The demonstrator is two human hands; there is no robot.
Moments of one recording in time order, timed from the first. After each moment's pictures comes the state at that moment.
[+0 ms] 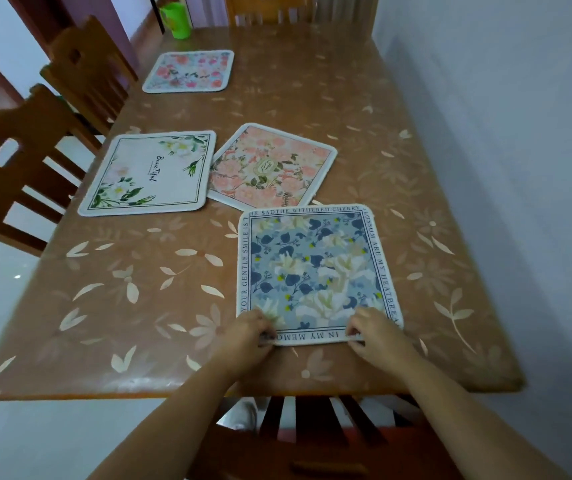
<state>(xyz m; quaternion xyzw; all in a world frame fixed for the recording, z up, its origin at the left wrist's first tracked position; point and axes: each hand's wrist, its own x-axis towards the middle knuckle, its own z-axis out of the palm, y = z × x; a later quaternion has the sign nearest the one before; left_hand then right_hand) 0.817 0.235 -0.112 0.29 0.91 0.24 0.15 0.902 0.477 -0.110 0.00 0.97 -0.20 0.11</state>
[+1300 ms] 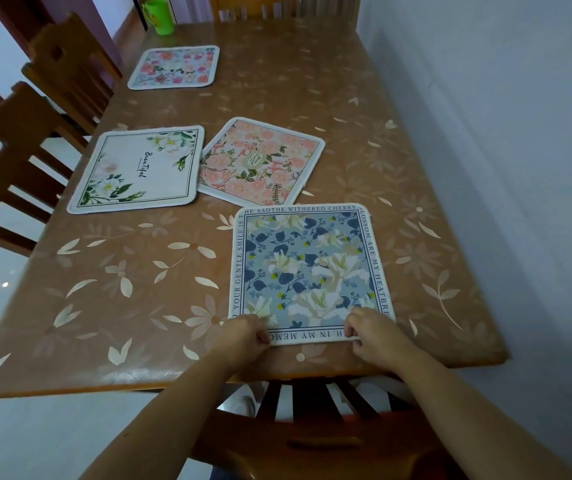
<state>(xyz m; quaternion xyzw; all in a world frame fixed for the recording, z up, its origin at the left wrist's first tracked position) 0.829 0.234 -0.106 0.29 0.92 0.16 0.21 0.924 0.474 -0.109 0.02 0.97 -0.19 0.17</state>
